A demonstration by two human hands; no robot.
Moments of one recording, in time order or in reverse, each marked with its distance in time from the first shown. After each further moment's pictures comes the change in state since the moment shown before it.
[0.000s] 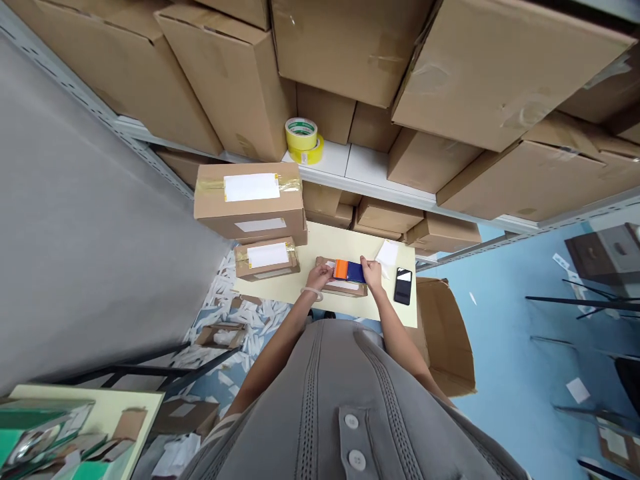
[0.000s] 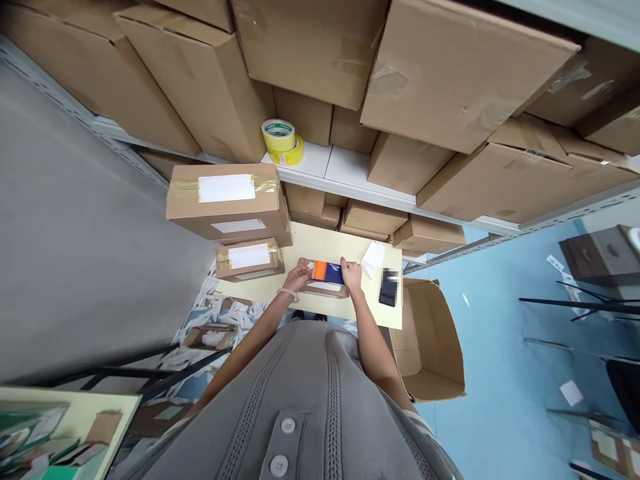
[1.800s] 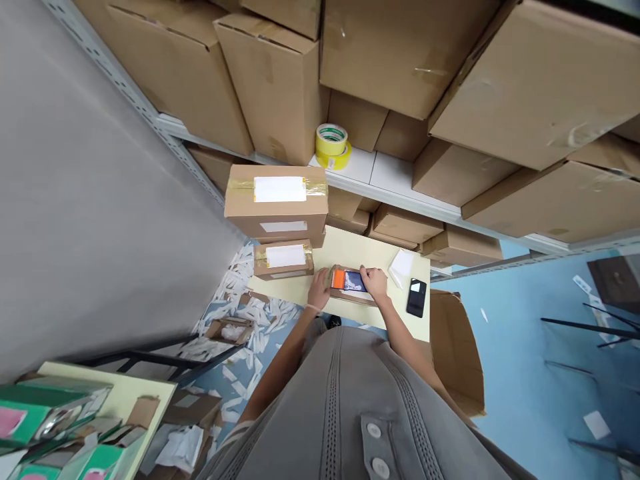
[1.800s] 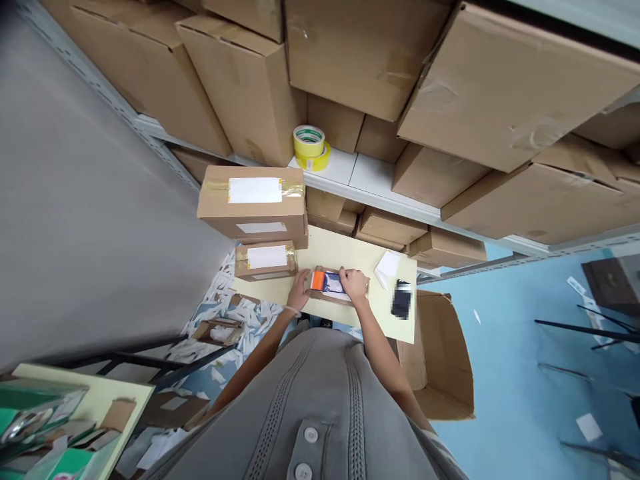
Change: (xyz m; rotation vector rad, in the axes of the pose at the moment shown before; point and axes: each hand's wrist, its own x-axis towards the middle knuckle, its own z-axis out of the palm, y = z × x) left_hand -0.011 -0.032 -0.063 0.934 0.001 0.457; right_hand -0.010 -0.034 0.030 -0.566 -0.170 -0.110
